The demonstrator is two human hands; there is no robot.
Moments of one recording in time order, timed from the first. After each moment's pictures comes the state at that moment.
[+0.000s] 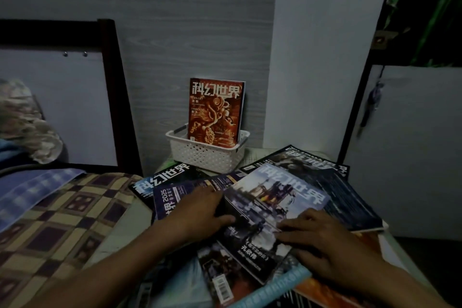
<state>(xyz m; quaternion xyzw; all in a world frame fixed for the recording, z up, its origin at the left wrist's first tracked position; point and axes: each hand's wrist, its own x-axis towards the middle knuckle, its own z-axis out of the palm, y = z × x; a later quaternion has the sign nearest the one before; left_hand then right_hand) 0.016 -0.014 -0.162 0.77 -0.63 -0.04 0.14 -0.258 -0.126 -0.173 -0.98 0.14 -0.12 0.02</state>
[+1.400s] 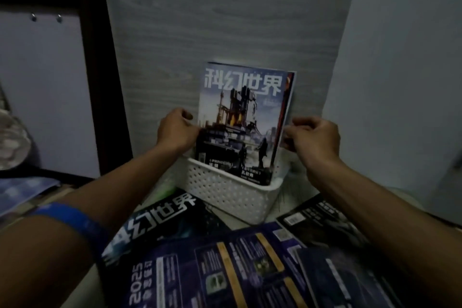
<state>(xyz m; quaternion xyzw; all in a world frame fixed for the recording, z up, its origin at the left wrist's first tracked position) 0.261 -0.220 -0.137 0.80 -0.31 0.01 0.51 0.024 -0.328 -0.114 -0.65 0.38 -0.50 0.44</state>
